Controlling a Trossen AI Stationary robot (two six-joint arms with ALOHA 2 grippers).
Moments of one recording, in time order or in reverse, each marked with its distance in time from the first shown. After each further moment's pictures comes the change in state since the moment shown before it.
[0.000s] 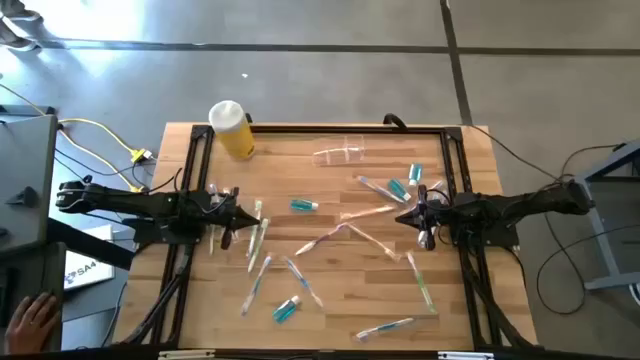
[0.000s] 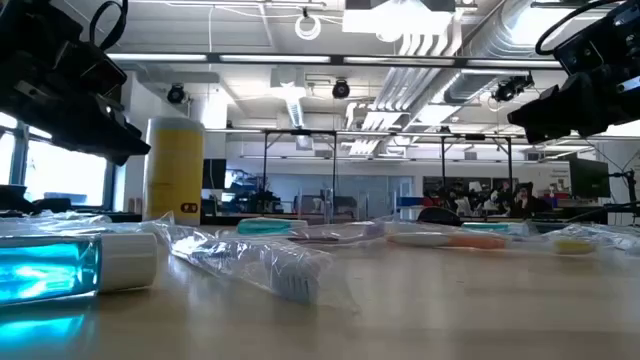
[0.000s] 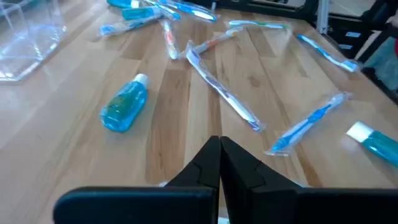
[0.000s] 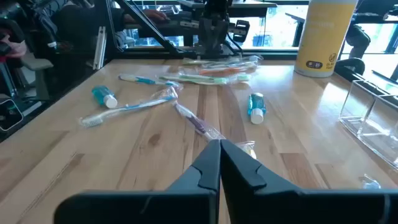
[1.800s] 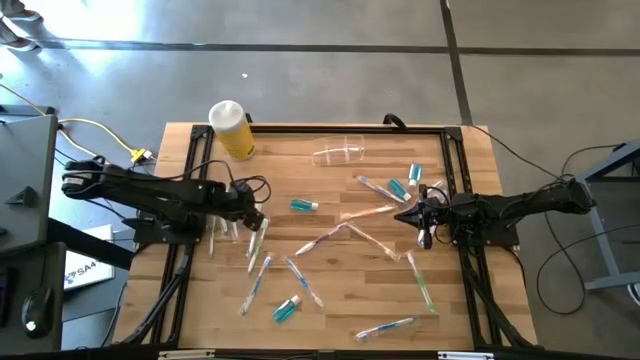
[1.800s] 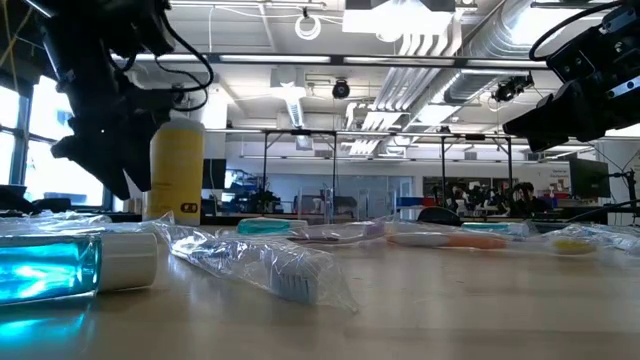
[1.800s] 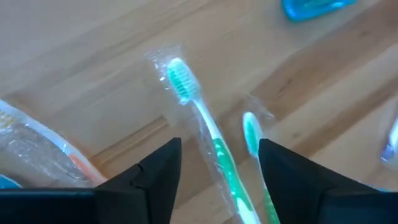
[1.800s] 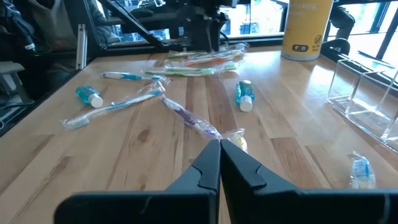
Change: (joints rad) left arm 0.051 0.698 0.539 -0.632 -0.198 -0.897; right arm 0.000 0.030 0.000 -0.008 0.056 0.071
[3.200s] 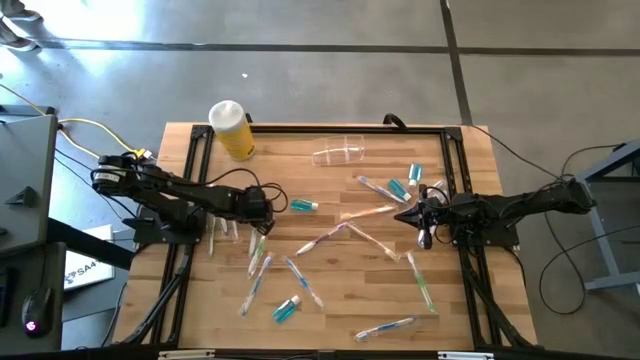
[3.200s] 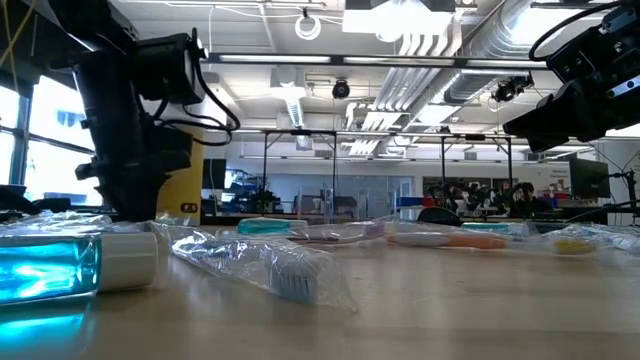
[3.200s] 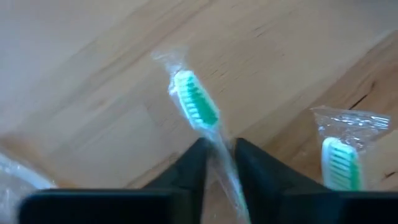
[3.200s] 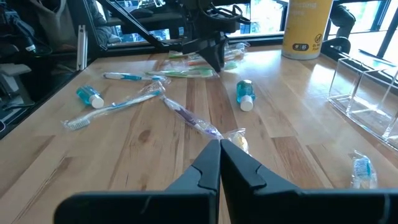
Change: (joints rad) left arm 0.014 0.394 0.004 0.113 -0.092 0.113; right arm 0.000 0.000 0.000 -0.001 -0.001 0.009
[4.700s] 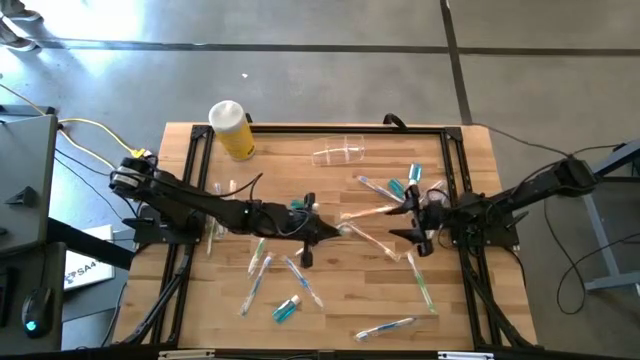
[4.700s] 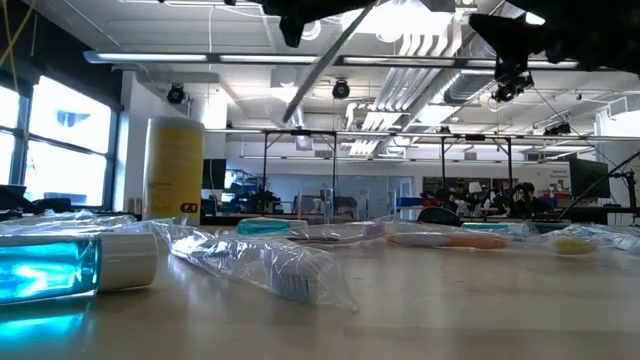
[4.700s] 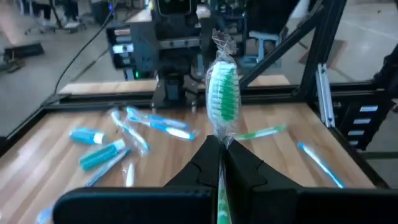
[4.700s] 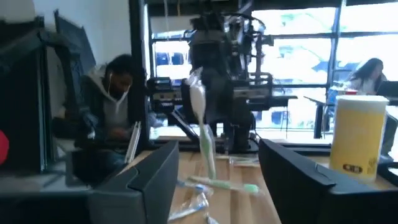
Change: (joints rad) left arm -0.231 0.116 0.425 0.943 0.068 0.936; right arm 0.136 0.544 0.116 0.836 -0.024 -0.125
